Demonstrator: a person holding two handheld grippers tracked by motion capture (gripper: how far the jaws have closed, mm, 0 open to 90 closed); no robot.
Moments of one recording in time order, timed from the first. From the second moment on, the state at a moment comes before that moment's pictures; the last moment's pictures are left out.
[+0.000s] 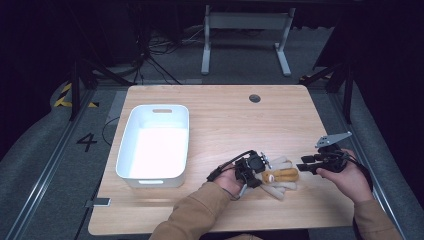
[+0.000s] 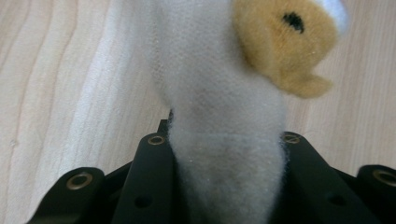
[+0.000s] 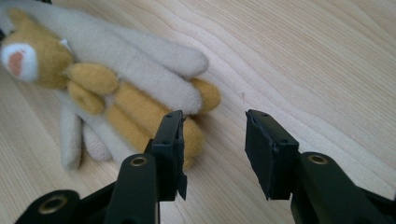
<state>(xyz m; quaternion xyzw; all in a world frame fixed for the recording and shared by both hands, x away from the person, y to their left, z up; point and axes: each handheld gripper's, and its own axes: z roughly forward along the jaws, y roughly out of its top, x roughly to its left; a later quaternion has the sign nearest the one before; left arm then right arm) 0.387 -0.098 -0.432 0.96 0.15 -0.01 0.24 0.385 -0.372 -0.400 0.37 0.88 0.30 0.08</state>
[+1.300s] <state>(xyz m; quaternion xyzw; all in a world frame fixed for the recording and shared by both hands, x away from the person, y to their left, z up) 0.391 0.025 -0.331 0.89 0.31 0.00 0.33 0.426 -0.345 -0.406 0.34 0.89 0.30 0.09</state>
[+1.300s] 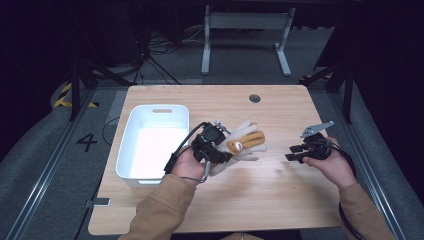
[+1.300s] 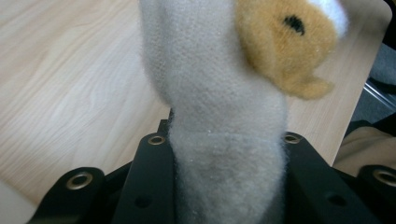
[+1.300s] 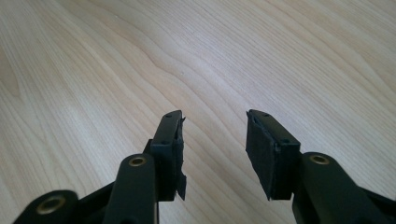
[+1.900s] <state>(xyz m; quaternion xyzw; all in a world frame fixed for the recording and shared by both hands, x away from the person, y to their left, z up) 0.392 0.077 -0.311 0.86 0.36 0.02 0.35 0.428 -0.339 -0.416 0.36 0.89 0.28 0.07</state>
